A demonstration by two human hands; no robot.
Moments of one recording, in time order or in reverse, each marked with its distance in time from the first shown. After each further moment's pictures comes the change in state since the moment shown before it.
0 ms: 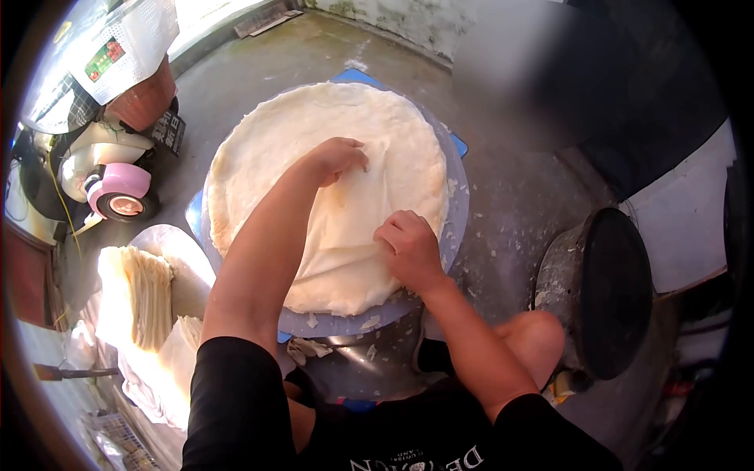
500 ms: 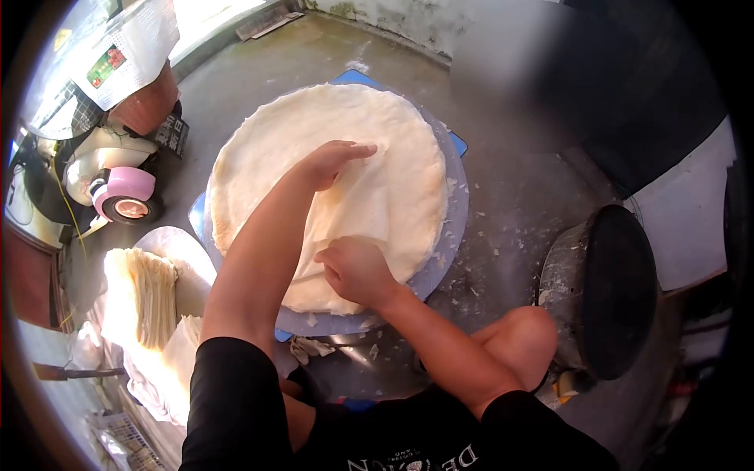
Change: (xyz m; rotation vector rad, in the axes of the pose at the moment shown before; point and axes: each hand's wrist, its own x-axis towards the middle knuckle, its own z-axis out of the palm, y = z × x) left_hand -0.019 0.006 0.005 -0.161 -0.135 -0.005; right_hand -0.003 -0.045 0.052 0.265 -0.179 -0.114
